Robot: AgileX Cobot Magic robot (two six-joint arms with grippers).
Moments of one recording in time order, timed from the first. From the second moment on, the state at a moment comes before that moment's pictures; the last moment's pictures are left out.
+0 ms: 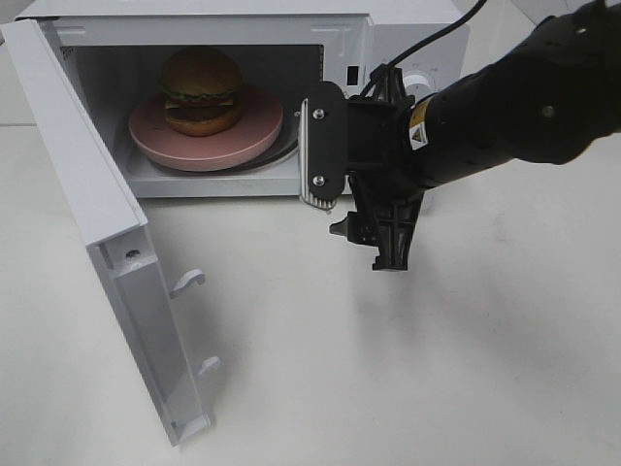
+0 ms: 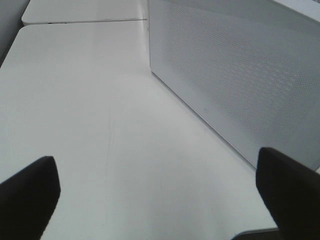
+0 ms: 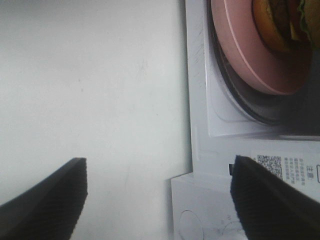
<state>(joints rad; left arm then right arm) 0.05 -0.01 -0.52 -0.16 1.08 0.14 0.62 1.62 -0.92 -0.20 0.12 -0.84</state>
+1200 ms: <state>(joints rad) 0.05 -0.01 -0.52 -0.16 1.08 0.14 0.62 1.10 -0.78 -0.16 0.80 0.00</state>
